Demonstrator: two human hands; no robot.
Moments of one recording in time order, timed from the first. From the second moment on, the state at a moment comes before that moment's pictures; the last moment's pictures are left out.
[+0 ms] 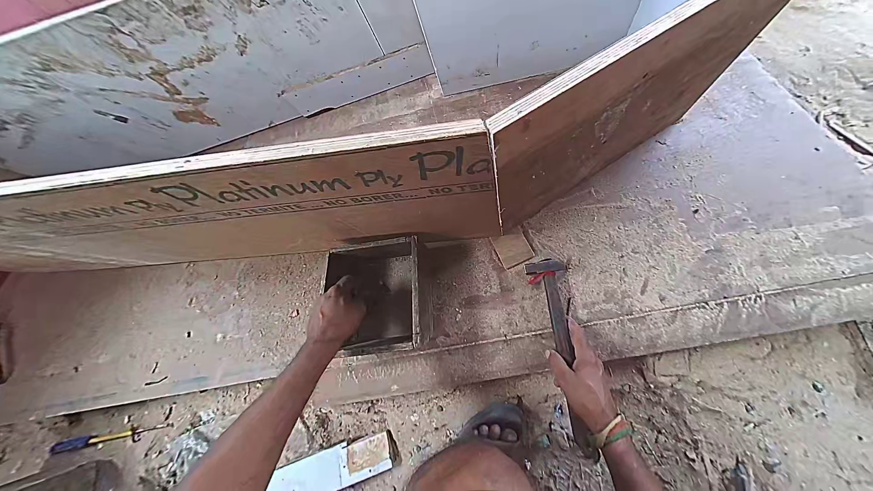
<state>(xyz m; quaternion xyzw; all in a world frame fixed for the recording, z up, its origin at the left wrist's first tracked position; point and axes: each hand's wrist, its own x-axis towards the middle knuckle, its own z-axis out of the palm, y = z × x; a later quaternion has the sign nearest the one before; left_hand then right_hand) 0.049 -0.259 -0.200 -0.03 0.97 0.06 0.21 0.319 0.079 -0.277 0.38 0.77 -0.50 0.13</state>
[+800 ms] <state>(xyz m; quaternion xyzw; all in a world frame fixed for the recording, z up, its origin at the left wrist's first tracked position) 0.116 0.036 -0.150 -0.17 0.28 0.90 0.30 0.310 0.064 -0.239 0.33 0.20 -0.93 0.00</state>
